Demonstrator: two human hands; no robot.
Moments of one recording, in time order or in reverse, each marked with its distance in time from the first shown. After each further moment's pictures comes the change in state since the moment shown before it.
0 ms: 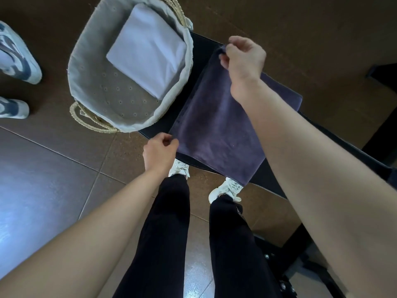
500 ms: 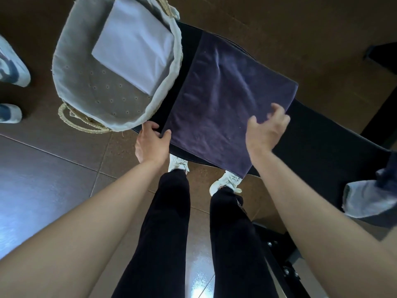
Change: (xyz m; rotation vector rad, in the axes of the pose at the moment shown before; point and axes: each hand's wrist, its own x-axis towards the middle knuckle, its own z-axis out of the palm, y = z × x) left_hand 0.020 -0.003 0.007 0.194 0.102 0.012; right_hand -0.055 0.124 -0.126 -0.696 0.427 -0.099
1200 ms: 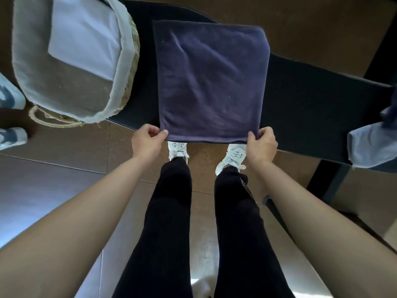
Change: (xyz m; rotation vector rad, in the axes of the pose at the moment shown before) left_hand -0.037 -0.013 0.017 -0.020 -0.215 0.060; right_hand -0.054 0.125 -0.048 -0.016 -0.182 0.343
